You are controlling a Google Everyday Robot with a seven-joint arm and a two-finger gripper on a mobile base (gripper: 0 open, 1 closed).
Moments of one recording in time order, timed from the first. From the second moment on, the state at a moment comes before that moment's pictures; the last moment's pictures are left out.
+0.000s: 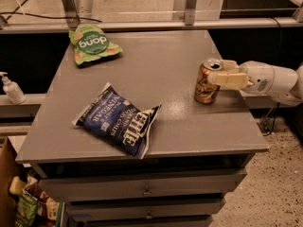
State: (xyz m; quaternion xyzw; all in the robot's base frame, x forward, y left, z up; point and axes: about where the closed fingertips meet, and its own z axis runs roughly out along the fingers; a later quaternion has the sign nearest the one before) arm 0.593 -0.181 0.895 -0.52 -0.39 -0.52 0.55
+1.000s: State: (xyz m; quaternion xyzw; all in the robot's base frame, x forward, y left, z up) arm 0.569 -0.192 0.910 -0.47 -0.39 -0.54 0.58
